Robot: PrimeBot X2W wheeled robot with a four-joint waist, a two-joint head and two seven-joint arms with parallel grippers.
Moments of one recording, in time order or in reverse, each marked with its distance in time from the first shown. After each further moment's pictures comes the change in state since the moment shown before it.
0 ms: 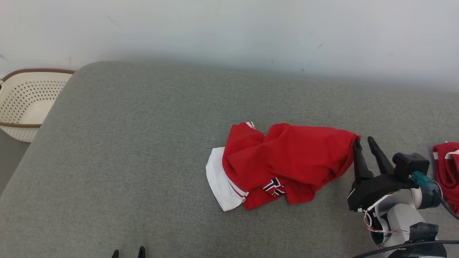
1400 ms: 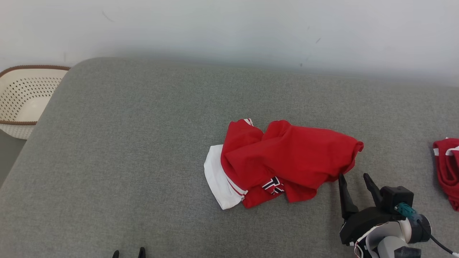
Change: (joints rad) left arm 0.005 0.000 0.002 -0.002 0.009 0.000 0.000; right arm 0.122 0.053 -0.036 0.022 -0.058 0.000 -0.001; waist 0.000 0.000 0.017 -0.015
